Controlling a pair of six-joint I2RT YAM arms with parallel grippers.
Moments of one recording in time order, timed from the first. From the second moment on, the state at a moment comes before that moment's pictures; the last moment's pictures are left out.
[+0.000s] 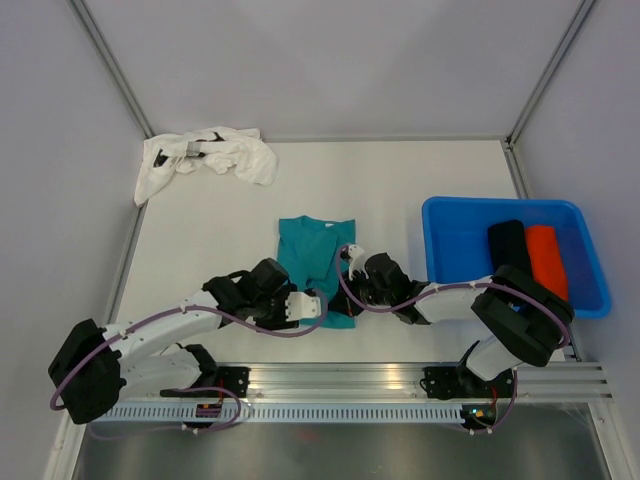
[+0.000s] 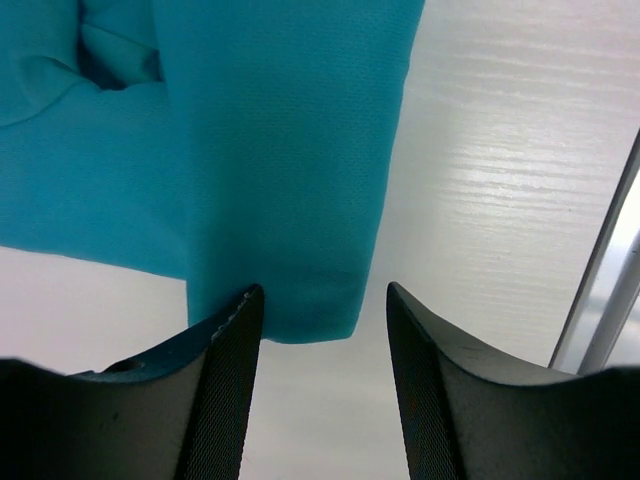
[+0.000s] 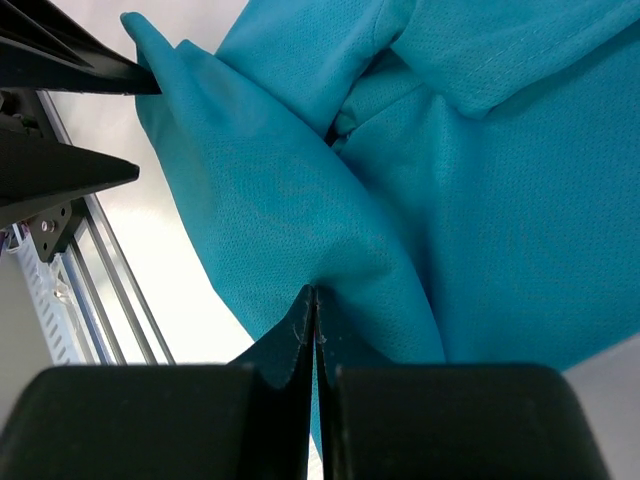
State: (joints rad) left arm -0.84 1.09 0.60 -0.61 0.13 0.68; right arm 0.84 1.54 0.48 0.49 -0.36 0.47
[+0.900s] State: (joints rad) left arm -0.57 1.39 0.70 -0.52 0.33 0.67; right arm 0.79 1.53 0.49 0.45 -0.40 0.41
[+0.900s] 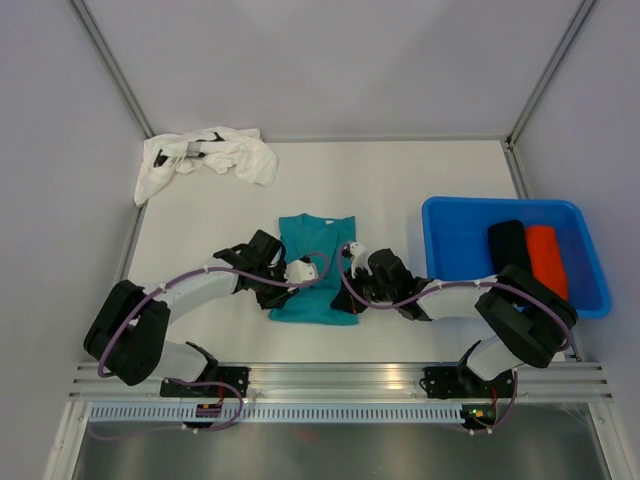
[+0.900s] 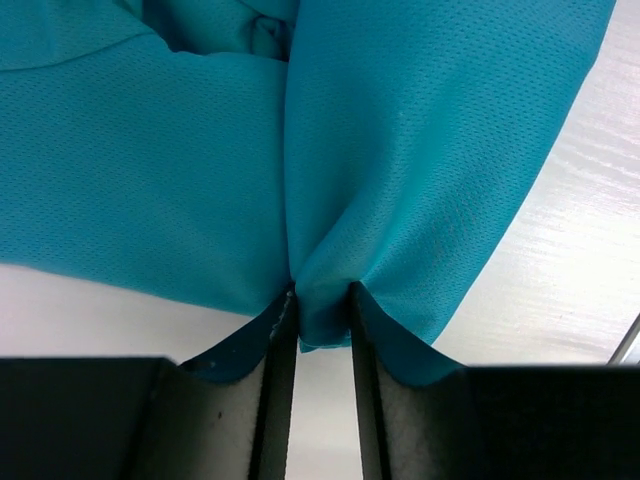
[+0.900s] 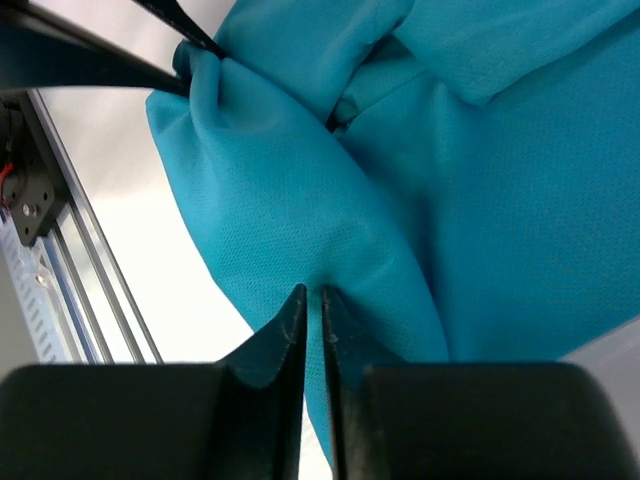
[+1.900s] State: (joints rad) left arm -0.53 1.40 0.74 -0.55 0.39 0.67; right arm 1.25 1.44 0.51 0.16 0.27 -0.55
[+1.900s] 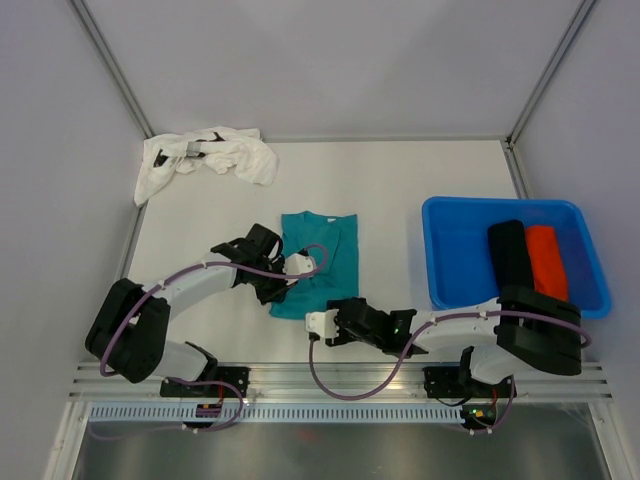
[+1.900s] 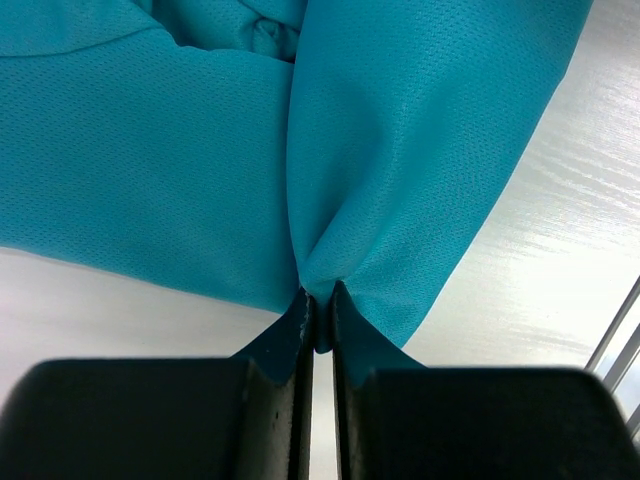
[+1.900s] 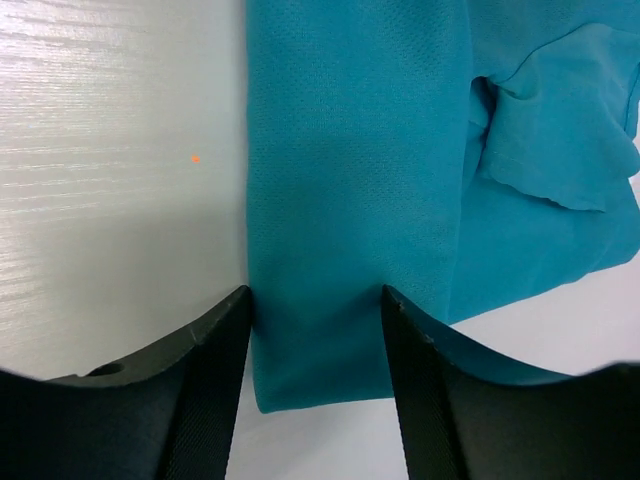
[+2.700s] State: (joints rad) left arm -0.52 1.21 0.83 -0.70 0.40 0.70; right arm 1.01 1.44 0.65 -0.09 -0.11 -0.43
